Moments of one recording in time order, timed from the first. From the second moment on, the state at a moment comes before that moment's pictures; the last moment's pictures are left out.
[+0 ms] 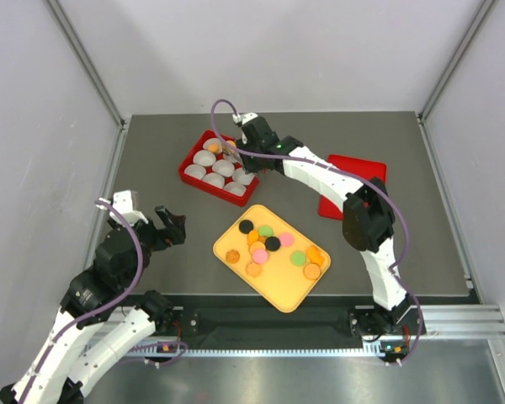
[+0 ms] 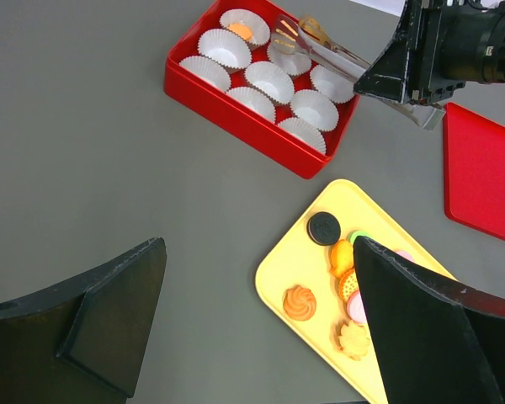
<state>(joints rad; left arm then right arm) -0.62 0.40 0.85 -0.76 -0.48 -0.50 0.73 2.15 1.95 -0.54 0.13 0.19</state>
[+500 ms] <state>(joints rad) -0.62 0.40 0.84 -0.76 -0.48 -0.50 0.73 2.15 1.94 -0.54 0.13 0.20</state>
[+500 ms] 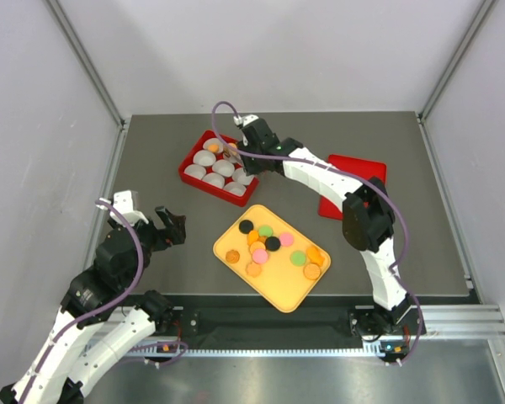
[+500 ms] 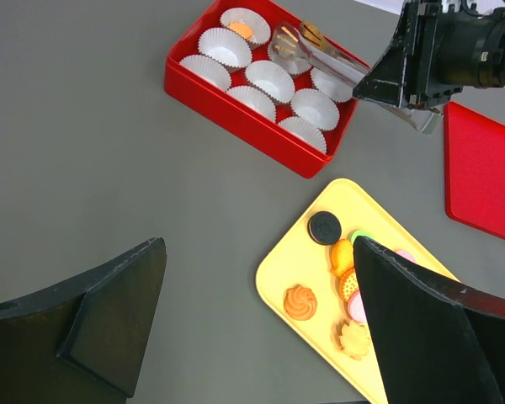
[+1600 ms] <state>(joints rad) -0.62 0.40 0.84 -0.76 -0.48 -0.50 0.73 2.12 1.88 -0.53 0.14 0.21</state>
